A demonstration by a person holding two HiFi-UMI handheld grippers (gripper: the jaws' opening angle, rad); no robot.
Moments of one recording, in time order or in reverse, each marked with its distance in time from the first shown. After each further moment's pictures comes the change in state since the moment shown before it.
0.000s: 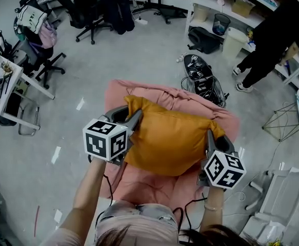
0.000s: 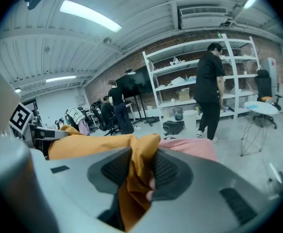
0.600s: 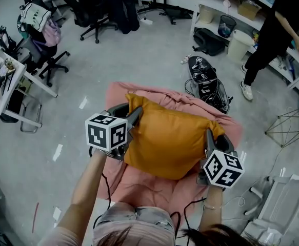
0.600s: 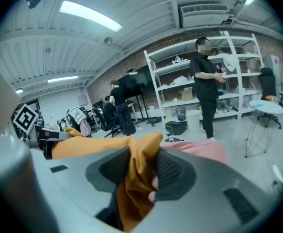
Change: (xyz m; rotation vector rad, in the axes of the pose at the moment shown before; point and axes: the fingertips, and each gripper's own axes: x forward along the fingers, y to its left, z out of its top) left arm 0.034 0.028 -0.006 -0.065 0.019 0.018; right arm 0.035 -0.006 0.002 -0.008 -0.003 0.030
